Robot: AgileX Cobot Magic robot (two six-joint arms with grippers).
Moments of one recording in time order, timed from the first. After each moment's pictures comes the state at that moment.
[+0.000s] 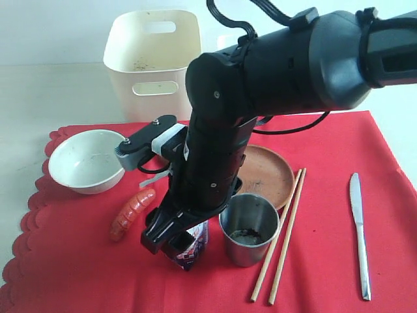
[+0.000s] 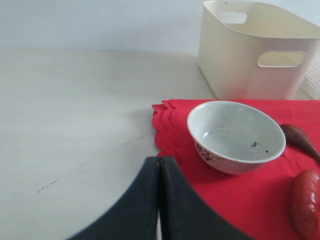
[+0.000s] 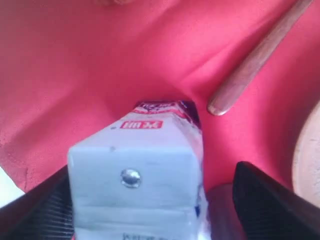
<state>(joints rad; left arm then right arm) -0.12 0.01 0.00 0.10 0.37 -0.15 0.88 1.87 -1.21 0.20 0.86 -0.14</state>
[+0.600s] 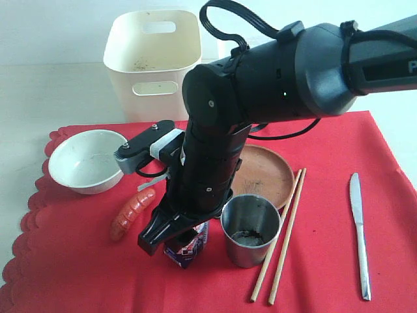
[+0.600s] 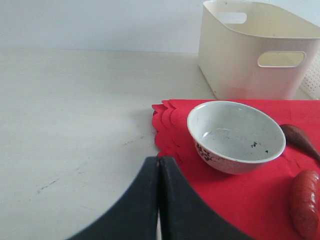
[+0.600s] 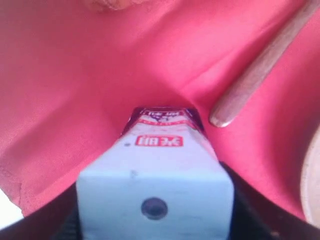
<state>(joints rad) -0.12 0.01 0.00 0.10 0.37 -0.15 0.88 1.90 -1.21 0.21 0.82 -0.13</state>
